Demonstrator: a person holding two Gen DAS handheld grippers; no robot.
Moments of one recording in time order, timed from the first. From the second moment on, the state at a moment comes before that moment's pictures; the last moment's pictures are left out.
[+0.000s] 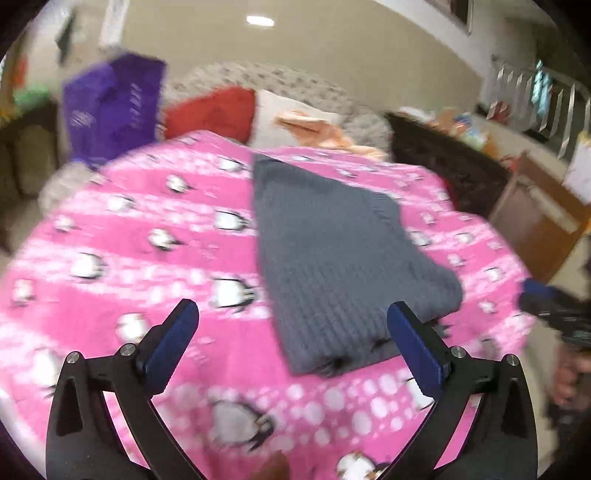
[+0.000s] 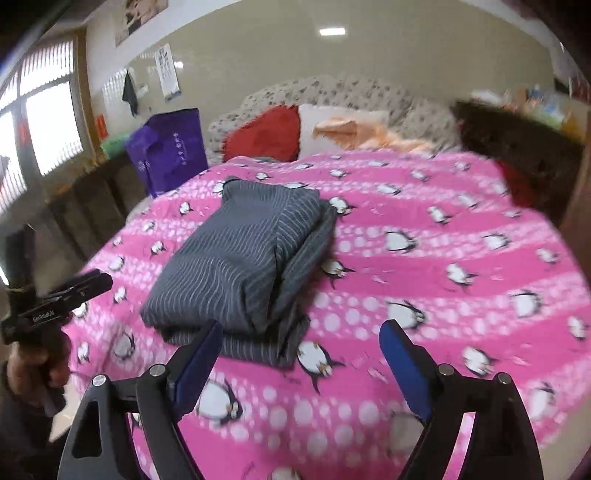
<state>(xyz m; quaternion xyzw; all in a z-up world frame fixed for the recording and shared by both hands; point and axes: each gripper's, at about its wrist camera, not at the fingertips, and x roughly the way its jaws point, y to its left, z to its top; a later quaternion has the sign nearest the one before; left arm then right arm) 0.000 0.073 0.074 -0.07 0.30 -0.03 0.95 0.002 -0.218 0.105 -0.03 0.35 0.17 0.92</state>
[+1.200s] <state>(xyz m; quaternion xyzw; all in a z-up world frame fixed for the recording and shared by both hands) -0.026 0.015 0.074 -0.06 0.36 -0.01 0.93 -0.047 -0.199 0.117 -0.07 0.34 0.19 0.92</state>
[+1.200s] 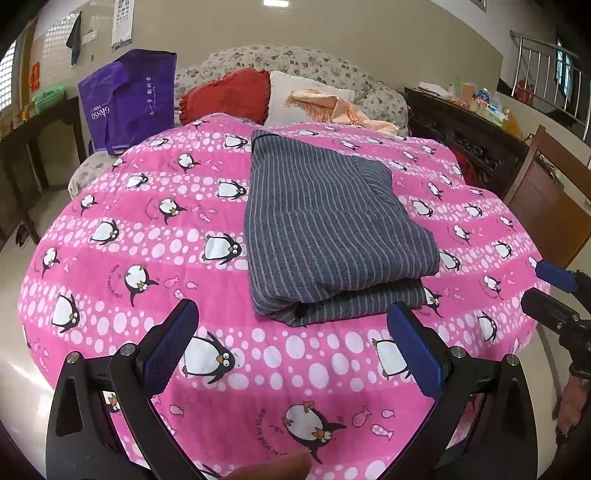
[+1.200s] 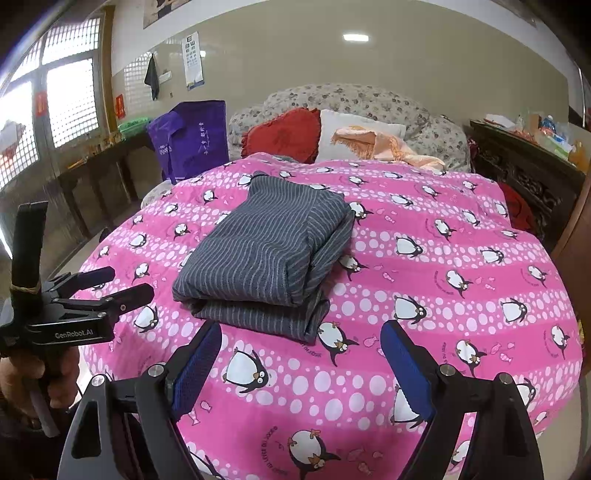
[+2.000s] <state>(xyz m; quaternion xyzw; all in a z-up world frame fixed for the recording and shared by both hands) -0.024 0.010 0.062 -0.05 0.37 -0.01 0.93 -0.049 -0.200 0.115 -0.06 0.34 0.20 0.92</state>
